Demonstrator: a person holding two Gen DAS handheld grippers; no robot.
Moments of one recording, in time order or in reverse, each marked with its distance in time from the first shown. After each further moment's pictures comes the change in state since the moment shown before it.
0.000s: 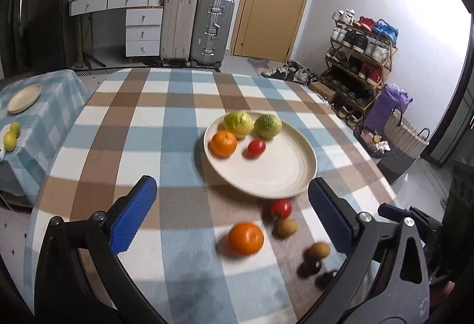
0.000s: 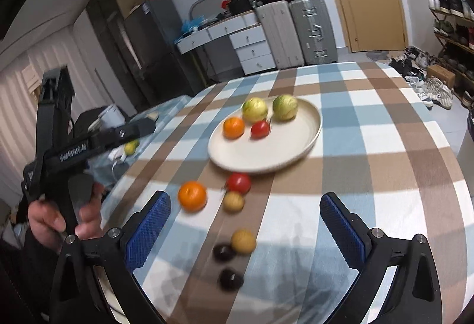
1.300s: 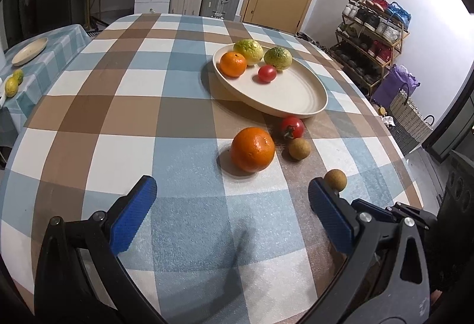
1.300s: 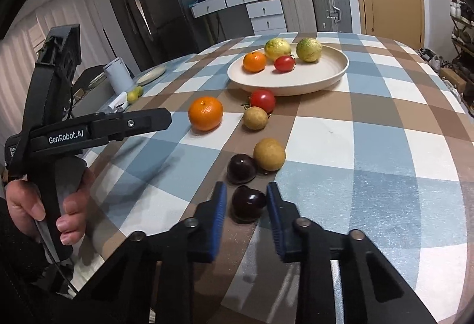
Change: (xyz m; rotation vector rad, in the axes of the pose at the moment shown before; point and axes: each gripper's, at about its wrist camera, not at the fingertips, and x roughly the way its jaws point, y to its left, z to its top) left arm 0.014 0.007 -0.079 -0.068 0.161 0.011; right arm 0.026 0.019 -0.071 -0.104 0.124 -0.011
